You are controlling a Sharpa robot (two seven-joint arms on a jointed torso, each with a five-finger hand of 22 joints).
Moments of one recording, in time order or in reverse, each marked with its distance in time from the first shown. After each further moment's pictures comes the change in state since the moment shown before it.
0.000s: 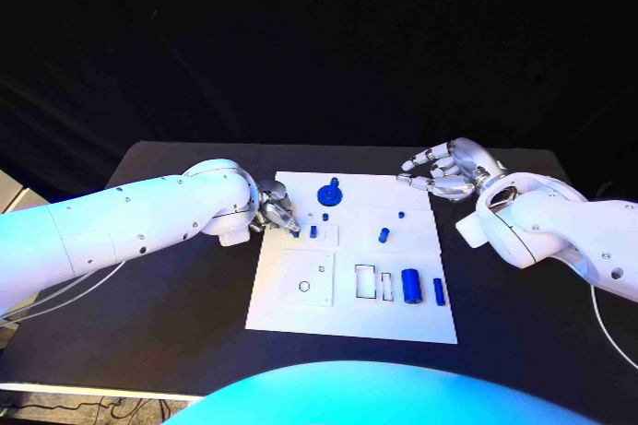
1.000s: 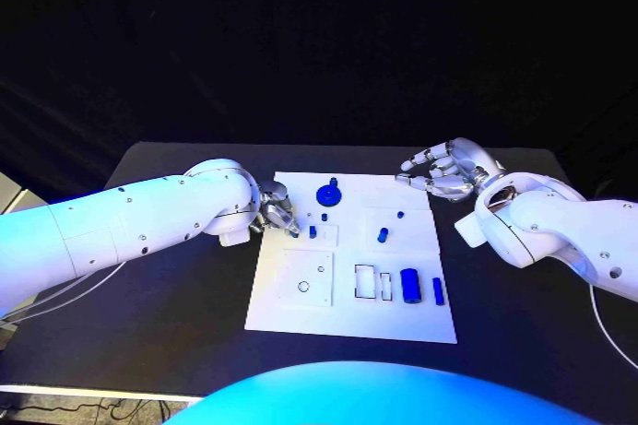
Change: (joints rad) left arm 0.001 0.011 0.001 -0.004 -0.009 0.021 -0.009; left_hand -0.012 -0.004 -0.012 -0.012 0.017 0.017 -0.009 0.004 -0.005 0.041 -0.009 0.043 0.060 -0.003 -0.004 0.009 0.000 0.000 0.000 0.000 0.004 0.004; right arm 0.000 -0.001 0.000 0.000 0.000 0.000 0.001; right_hand 0.000 0.000 0.000 0.000 0.000 0.000 0.000 0.000 0.000 0.000 0.000 0.000 0.000 0.000 0.000 0.000 0.001 0.000 0.000 0.000 0.000 0.000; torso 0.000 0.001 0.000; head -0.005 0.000
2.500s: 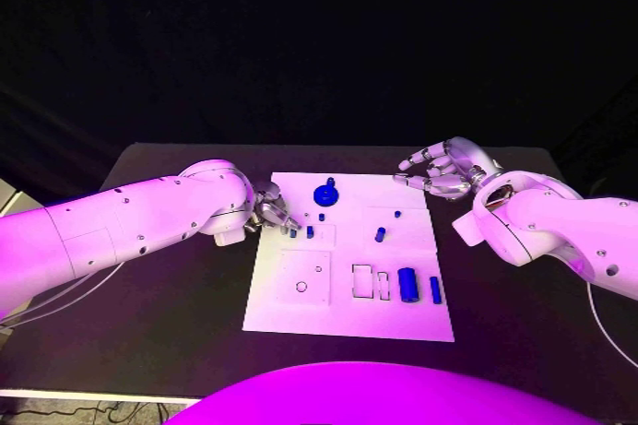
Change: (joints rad) left arm -0.004 0.008 0.001 -0.039 0.006 -0.008 -0.004; left_hand -0.088 -0.039 -0.223 0.092 -0.026 0.042 -0.024 -0.024 -0.048 0.003 -0.003 0.000 0.008 0.003 -0.010 0.000 0.000 0.000 0.007 -0.007 -0.016 -0.012; right arm 0.000 -0.005 0.000 0.001 0.000 0.000 0.000; right_hand 0.000 0.000 0.000 0.000 0.000 -0.004 -0.004 0.000 -0.001 0.000 0.000 0.000 0.000 0.000 0.000 0.000 0.000 0.000 0.000 0.000 0.000 0.000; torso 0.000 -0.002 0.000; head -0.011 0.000
